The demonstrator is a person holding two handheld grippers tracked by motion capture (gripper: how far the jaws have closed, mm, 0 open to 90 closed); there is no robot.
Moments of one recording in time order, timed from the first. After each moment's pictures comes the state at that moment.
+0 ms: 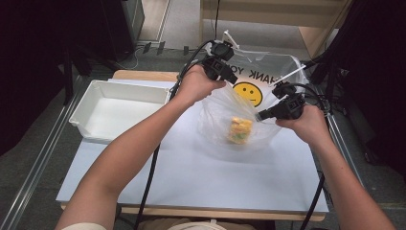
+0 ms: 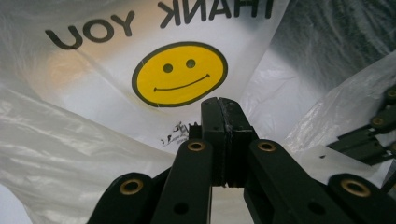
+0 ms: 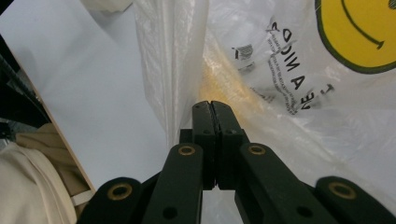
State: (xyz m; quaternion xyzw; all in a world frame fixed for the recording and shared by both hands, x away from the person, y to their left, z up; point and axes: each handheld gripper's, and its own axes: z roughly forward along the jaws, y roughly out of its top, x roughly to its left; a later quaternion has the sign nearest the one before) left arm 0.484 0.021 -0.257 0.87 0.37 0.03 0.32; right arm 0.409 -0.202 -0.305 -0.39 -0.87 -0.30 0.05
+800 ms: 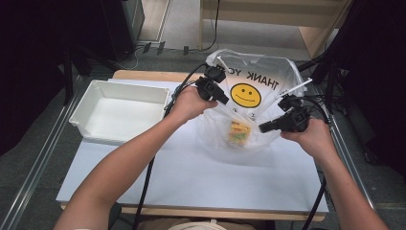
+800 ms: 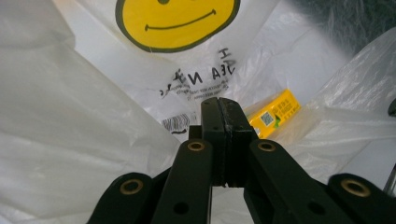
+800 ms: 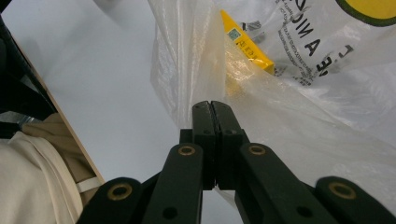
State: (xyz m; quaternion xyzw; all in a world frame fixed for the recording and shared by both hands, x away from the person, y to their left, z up) left arm 0.463 0.038 -0.315 0.88 0.38 0.00 0.29; right arm 0.386 -0.217 -0.324 -0.41 -0.86 -0.31 0.06
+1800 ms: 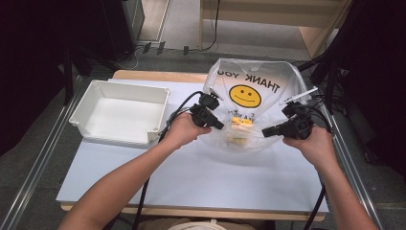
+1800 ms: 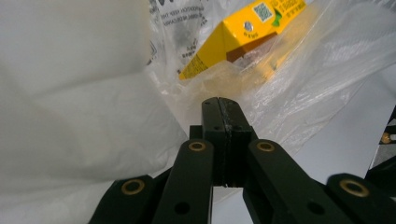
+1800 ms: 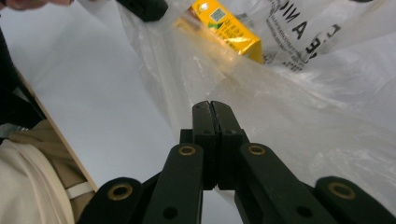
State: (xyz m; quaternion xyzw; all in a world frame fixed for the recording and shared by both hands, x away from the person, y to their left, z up) left arm 0.423 0.050 -0.372 0.88 0.37 -0.06 0.28; right arm 0.374 -0.228 -0.337 -0.43 -0.85 -0.32 0.04
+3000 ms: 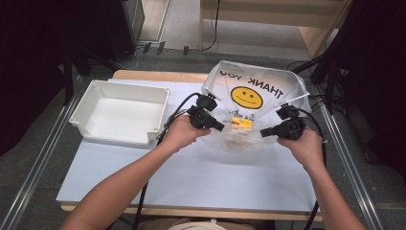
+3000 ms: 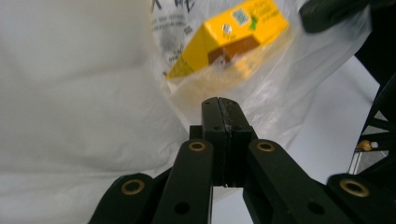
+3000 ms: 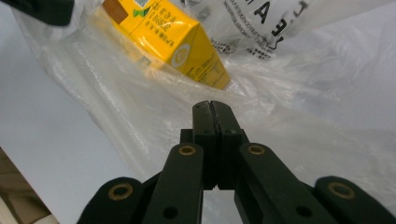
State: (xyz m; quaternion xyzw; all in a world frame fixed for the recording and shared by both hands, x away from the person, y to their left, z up) left arm 0.416 0.057 -0.363 0.87 0.37 -0.06 0.32; right arm 0.393 -0.227 -0.377 -0.49 -0.82 -0.30 0.03
